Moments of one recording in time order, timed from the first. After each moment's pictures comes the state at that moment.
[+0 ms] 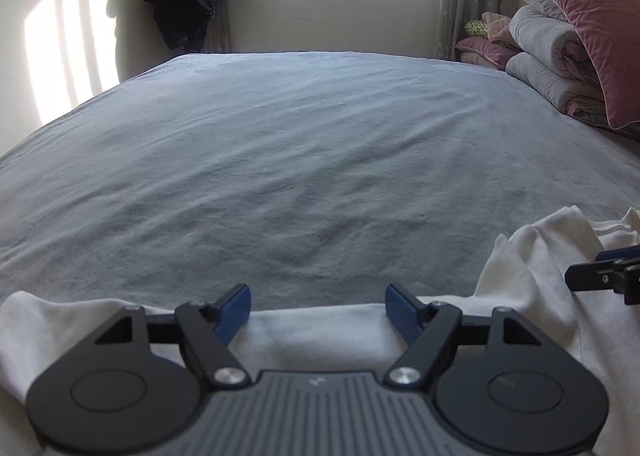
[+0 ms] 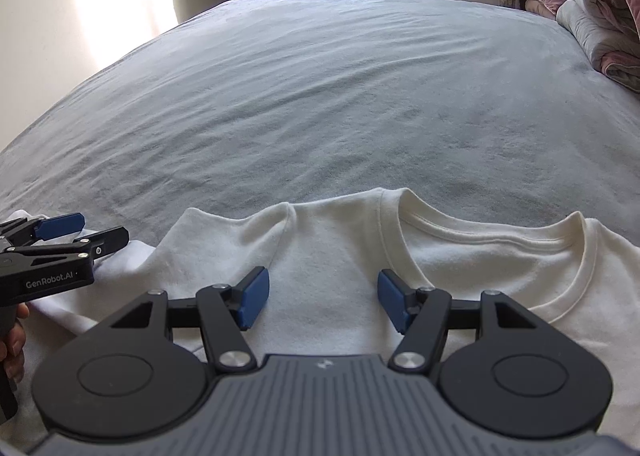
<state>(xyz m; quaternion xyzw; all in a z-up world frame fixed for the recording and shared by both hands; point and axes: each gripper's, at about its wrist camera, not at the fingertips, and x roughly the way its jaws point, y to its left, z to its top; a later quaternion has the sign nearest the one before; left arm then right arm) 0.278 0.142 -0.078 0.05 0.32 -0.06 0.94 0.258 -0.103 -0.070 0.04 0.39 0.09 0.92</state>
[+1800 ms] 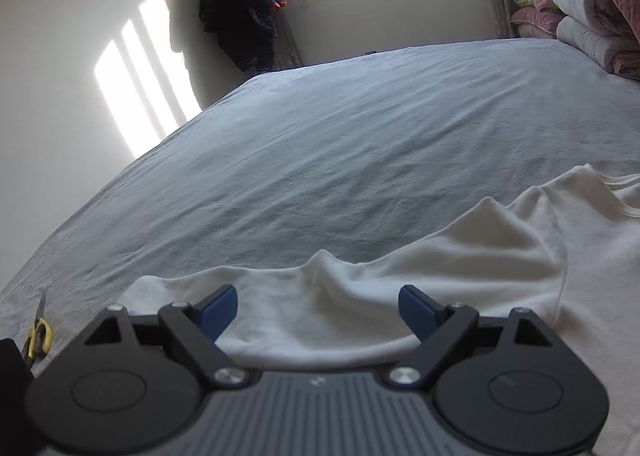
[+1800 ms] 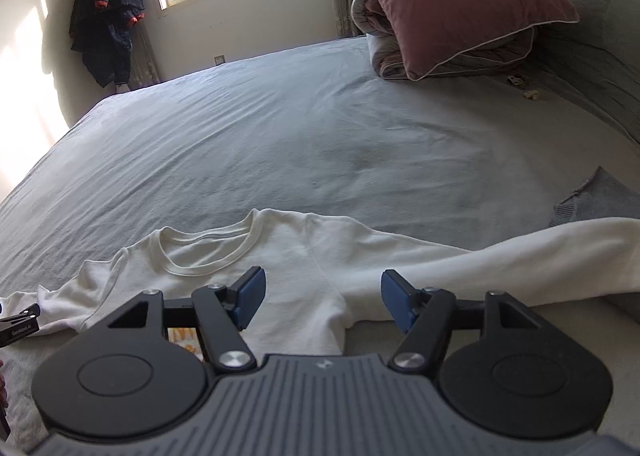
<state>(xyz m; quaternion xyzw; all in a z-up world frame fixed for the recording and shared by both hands) 0.190 0.094 -0.041 0.13 0.32 0.06 0.94 0.081 -0.287 0.016 0.13 0.33 -0.11 0.93</state>
